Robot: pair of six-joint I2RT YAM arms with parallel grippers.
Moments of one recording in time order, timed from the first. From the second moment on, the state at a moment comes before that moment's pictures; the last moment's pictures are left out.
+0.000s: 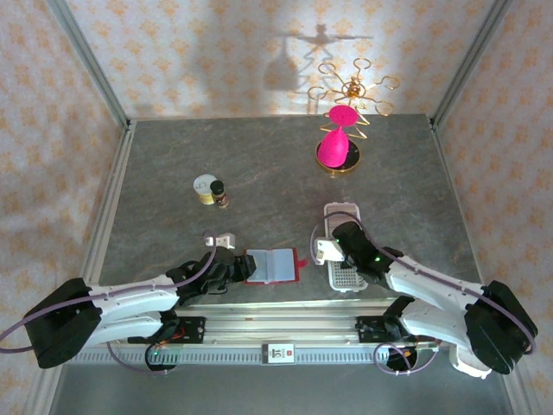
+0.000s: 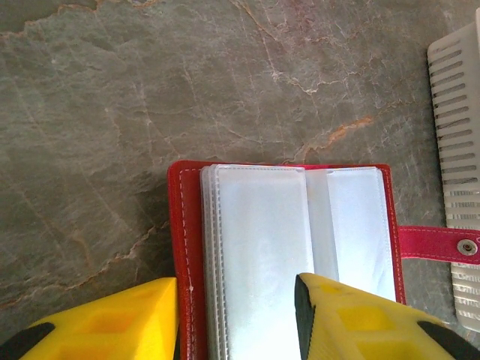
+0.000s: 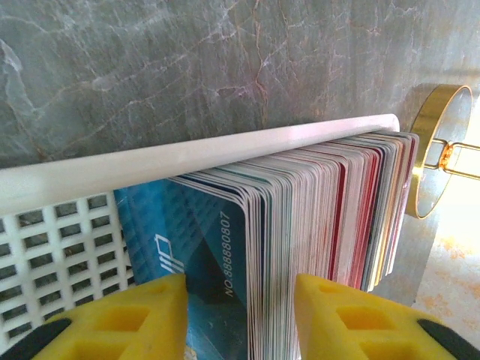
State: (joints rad) left arm -0.86 1.04 0.20 0.11 -0.13 -1.03; right arm 0.71 1.04 0.41 -0.27 0.38 -1.07
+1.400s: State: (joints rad) left arm -0.86 1.04 0.20 0.11 -0.12 -1.03; right arm 0.71 0.92 0.42 -0.35 0.37 -1.06
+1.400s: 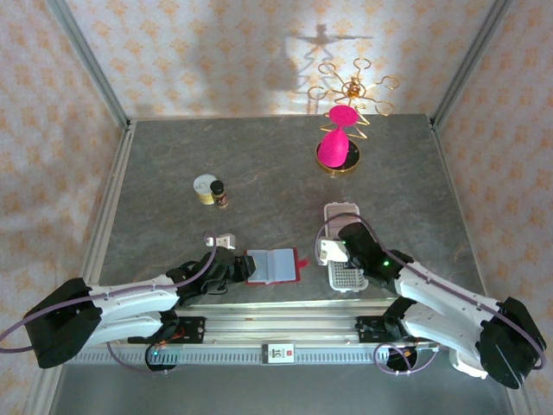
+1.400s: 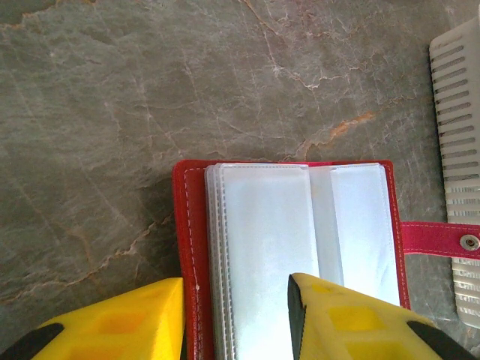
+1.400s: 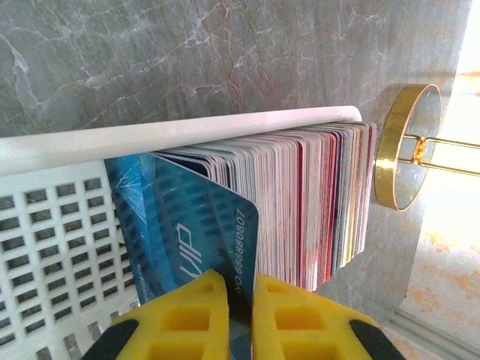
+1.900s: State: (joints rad) left arm -0.86 0.98 0.20 0.04 -0.13 -1.03; right arm 0.71 0.82 0.45 -0.53 0.30 -1.00
